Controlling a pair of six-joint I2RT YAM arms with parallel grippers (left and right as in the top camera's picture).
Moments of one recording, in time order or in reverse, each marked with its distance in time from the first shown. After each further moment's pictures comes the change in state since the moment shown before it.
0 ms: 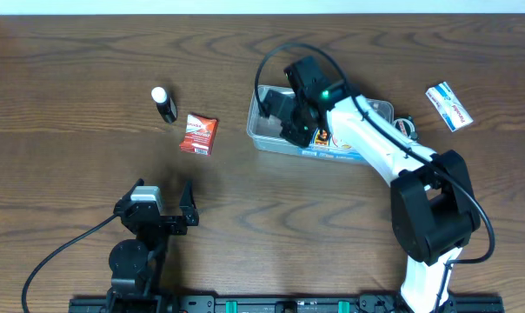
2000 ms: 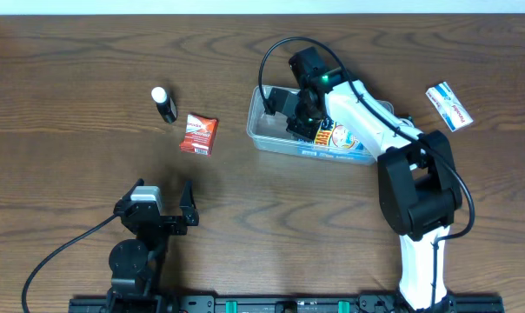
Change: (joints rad) left arm 0.000 0.000 0.000 0.000 0.000 0.000; right arm -0.055 0.159 0.110 -0.082 -0.009 -0.123
